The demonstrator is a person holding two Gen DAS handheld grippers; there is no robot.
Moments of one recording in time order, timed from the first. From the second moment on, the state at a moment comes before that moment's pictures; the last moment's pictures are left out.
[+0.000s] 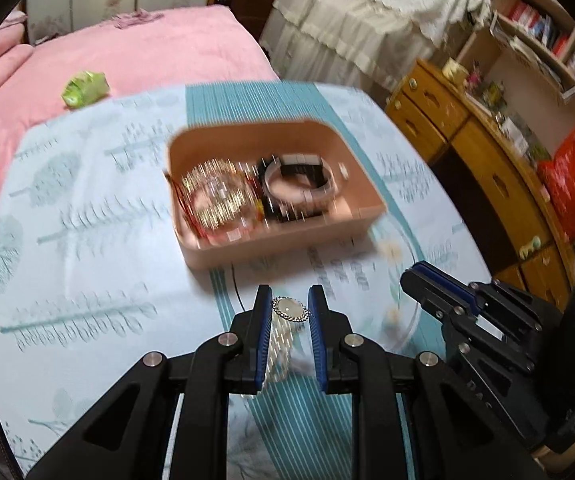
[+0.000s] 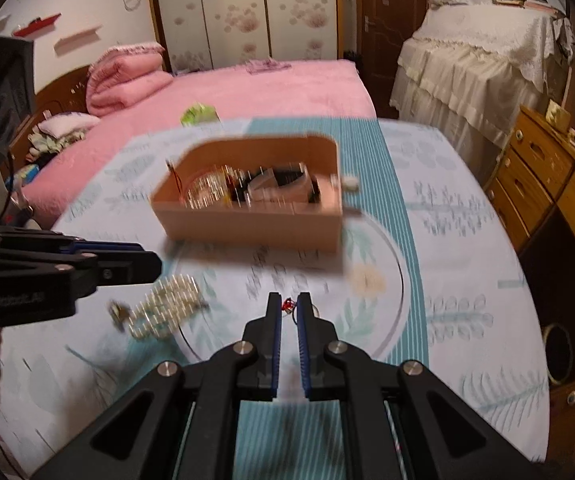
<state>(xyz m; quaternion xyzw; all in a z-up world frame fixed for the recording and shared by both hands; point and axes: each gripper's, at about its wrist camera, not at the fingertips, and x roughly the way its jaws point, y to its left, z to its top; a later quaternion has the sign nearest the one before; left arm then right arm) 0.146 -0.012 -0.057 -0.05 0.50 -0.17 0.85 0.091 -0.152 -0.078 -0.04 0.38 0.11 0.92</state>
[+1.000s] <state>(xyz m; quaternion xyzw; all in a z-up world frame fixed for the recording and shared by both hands) 0.183 0.021 -0.025 -0.10 0.46 -0.06 0.88 0.145 -0.175 -0.032 0.07 0.38 0.16 0.91</state>
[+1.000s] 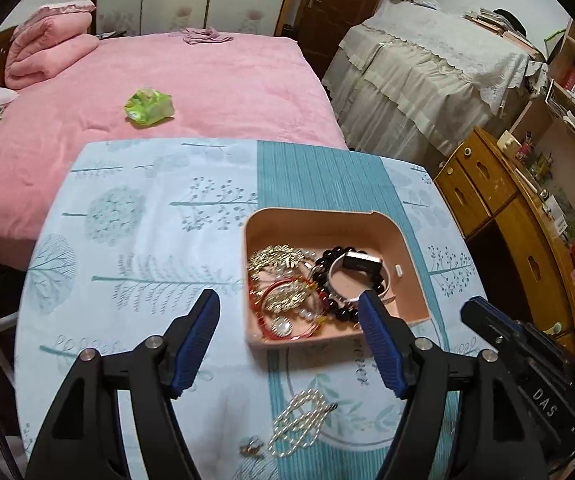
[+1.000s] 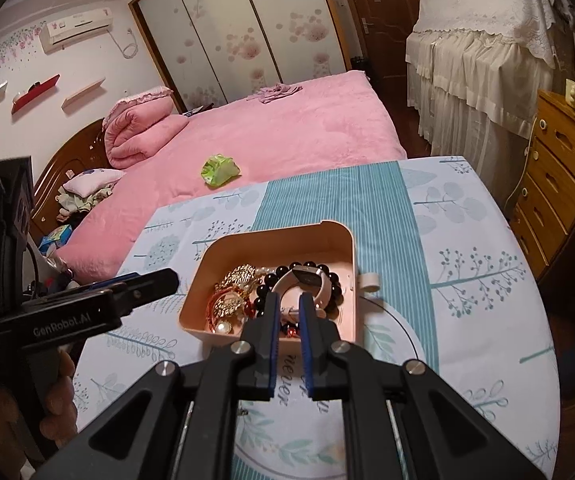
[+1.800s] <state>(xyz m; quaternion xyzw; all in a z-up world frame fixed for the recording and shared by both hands) 0.091 0.029 -0.107 -0.07 0.55 -0.07 0.83 0.048 -0.225 -0.093 0.07 0.46 0.07 0.88</state>
